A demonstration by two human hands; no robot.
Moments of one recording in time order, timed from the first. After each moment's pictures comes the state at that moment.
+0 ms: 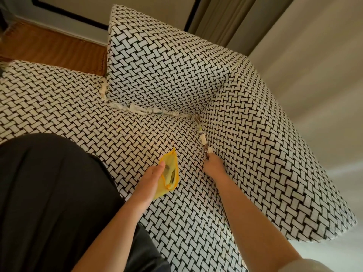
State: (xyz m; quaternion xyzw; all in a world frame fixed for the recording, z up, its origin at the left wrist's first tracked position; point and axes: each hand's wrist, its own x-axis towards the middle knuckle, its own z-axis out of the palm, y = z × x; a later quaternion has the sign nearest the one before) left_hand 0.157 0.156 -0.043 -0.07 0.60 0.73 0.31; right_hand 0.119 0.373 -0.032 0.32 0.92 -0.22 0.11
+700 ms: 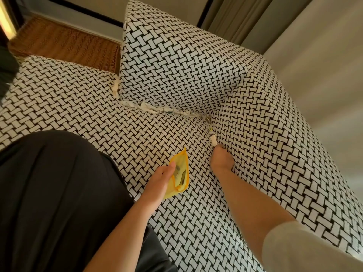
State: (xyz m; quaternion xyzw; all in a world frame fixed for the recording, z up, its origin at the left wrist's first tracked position) left_hand 0.155 0.154 -0.044 -0.07 0.57 0.75 0.33; right_hand 0.087 0.365 -0.046 0.28 0.96 0.06 0.05
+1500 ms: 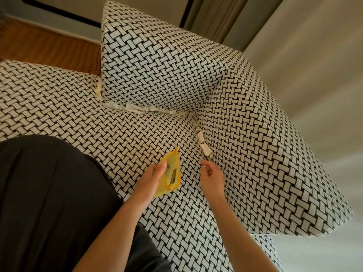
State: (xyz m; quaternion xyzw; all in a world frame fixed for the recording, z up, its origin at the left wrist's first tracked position) left_hand 0.157 0.158 -0.045 -0.02 0.63 0.71 0.32; right_hand 0.185 0.328 -0.013 0.30 0.87 -0.39 -0.06
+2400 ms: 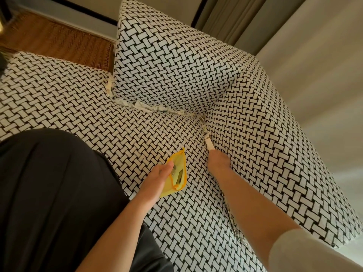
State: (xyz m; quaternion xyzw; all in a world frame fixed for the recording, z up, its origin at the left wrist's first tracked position) left_hand 0.154 0.156 -0.052 -0.03 0.58 0.75 0.33; right_hand 0.097 0.365 -0.025 0.25 0.94 0.11 0.19
